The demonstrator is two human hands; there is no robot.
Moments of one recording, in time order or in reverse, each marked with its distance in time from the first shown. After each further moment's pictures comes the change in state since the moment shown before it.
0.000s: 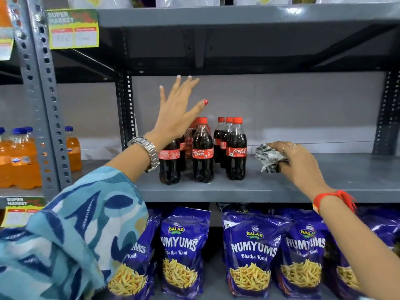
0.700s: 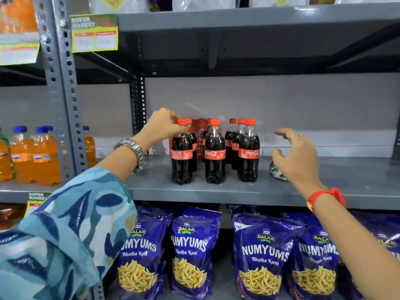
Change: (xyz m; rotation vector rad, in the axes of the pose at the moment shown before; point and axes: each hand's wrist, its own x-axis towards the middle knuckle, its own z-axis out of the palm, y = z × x) left_hand -0.017 -0.049 -0.030 -0.166 -0.295 -0.407; right_hand 0.014 -0.052 0.004 0.193 0.261 0.063
